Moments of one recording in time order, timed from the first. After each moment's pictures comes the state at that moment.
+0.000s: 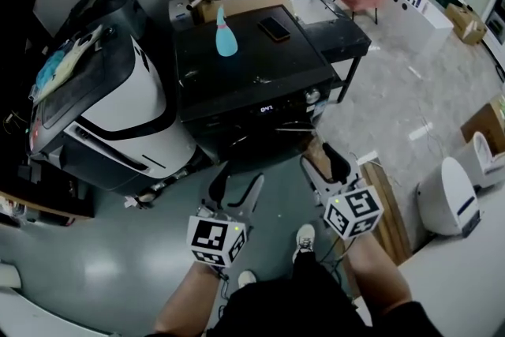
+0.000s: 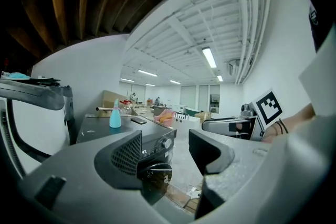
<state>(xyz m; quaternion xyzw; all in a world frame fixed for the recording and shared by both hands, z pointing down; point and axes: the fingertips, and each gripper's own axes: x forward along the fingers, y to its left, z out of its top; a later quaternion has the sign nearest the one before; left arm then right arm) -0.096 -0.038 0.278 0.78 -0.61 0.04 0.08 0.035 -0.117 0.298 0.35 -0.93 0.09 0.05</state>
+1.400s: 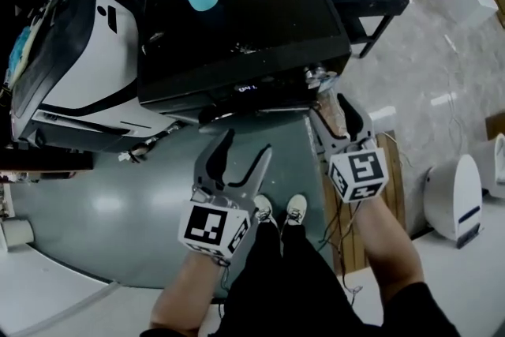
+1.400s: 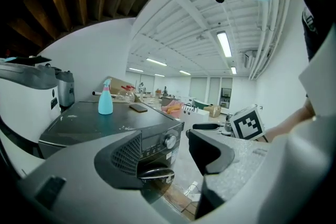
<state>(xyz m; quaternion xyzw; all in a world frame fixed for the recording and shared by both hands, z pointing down) -0.044 -0.232 0.364 0.74 -0.65 0.07 0.14 0.056 -0.356 0.428 0.33 -0.94 0.07 0.12</state>
